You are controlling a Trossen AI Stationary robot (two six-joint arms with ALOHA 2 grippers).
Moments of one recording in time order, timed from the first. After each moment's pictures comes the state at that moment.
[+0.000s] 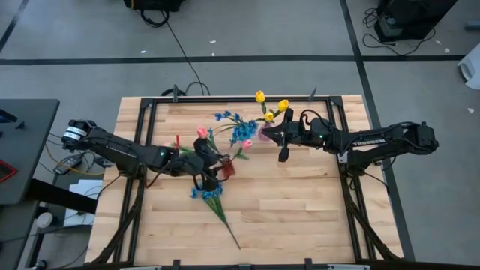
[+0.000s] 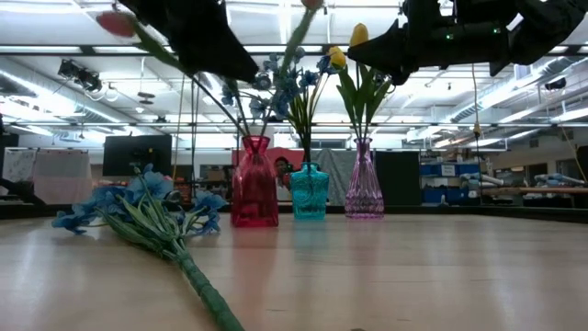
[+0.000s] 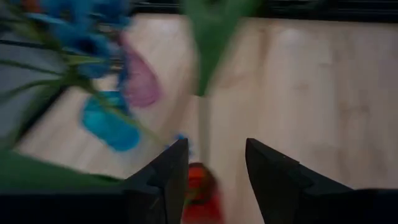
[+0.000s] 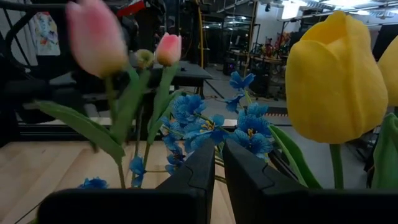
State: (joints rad) left arm -0.24 1.29 0.87 -0.16 -0.51 -0.23; right arm -0.20 1.18 0.50 0.71 -0.02 -0.08
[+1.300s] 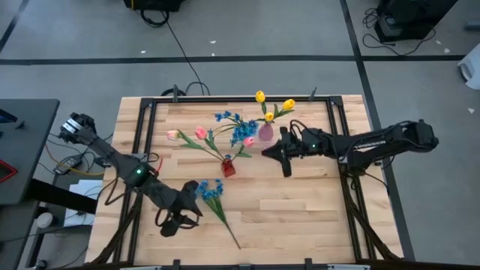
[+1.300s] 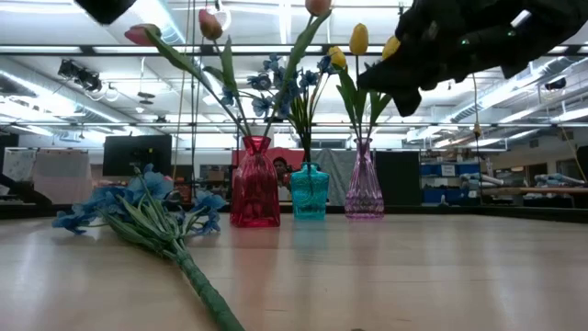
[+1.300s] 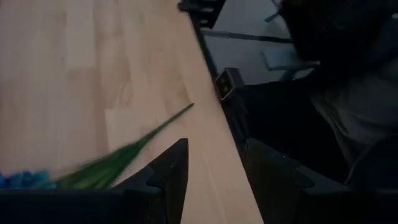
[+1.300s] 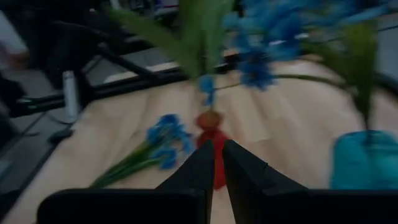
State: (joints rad) left arm -0.61 1.19 0.88 -0.28 -0.04 -0.47; right arm -0.09 1.18 0.50 0.44 -0.10 0.20
